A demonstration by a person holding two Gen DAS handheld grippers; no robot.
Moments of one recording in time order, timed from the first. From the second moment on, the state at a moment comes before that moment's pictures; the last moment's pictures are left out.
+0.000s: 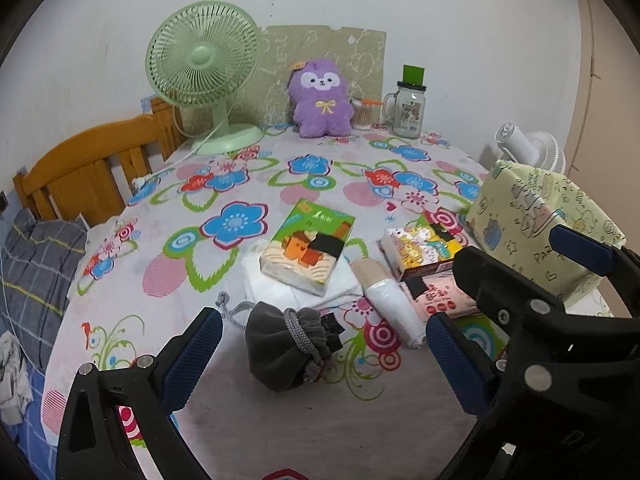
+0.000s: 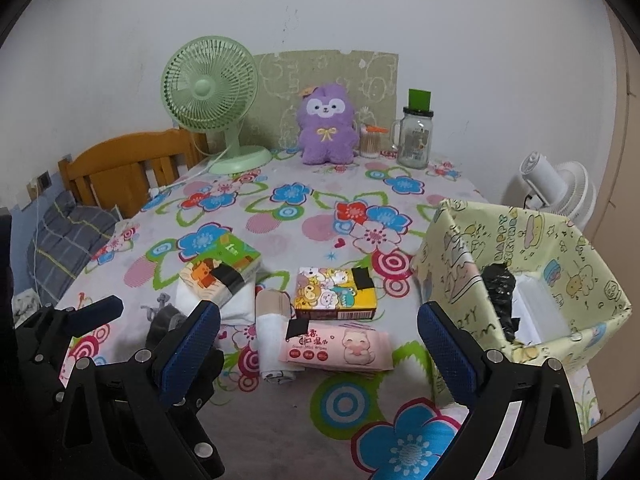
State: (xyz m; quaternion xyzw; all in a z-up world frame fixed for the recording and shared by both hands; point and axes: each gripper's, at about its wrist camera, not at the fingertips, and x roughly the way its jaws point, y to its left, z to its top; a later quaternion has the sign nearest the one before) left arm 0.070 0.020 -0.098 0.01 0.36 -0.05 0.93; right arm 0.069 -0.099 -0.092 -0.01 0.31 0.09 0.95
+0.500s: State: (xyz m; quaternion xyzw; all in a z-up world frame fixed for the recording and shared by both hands) left arm 0.092 0.034 -0.128 0.00 0.40 -0.03 0.92; right arm 0.093 -0.088 -0.125 -0.02 0.36 0.09 0.93
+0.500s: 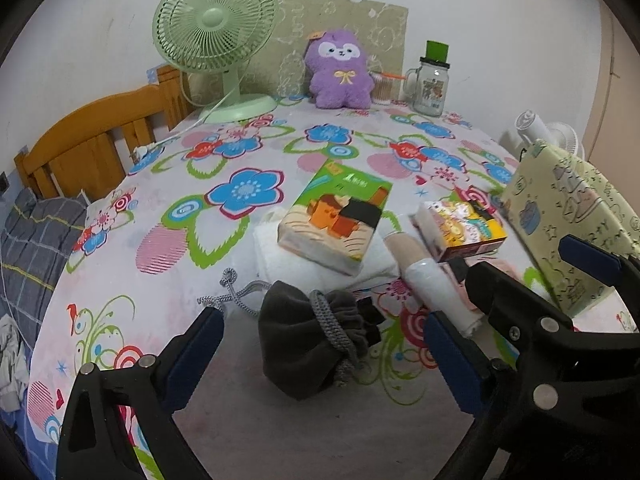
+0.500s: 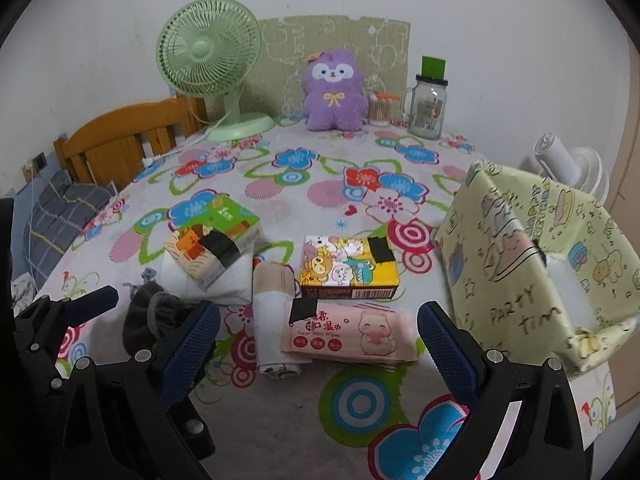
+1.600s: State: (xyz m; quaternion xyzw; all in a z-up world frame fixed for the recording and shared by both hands) left arm 0.105 0.027 -0.146 0.00 0.43 -0.02 0.90; right arm 0.119 -0.091 -0.156 0.02 0.42 0.09 0.90
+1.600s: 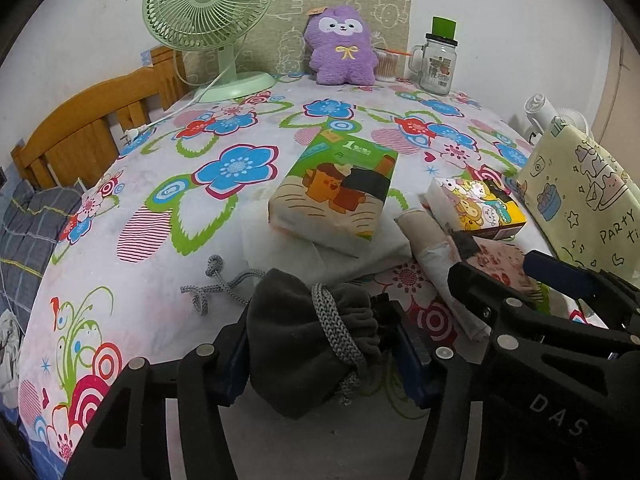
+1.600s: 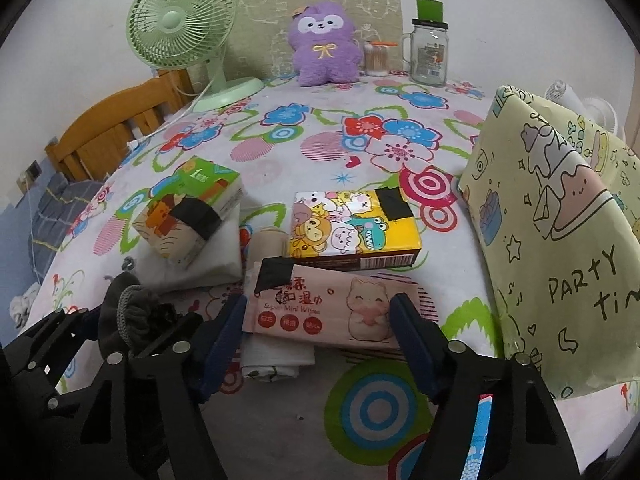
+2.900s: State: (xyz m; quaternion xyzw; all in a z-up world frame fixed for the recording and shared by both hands) left arm 0.113 0.036 -0.143 0.00 0.42 -0.02 0.91; right arm 0.139 -0.056 -0.149 -0.03 0.42 0.17 0.89
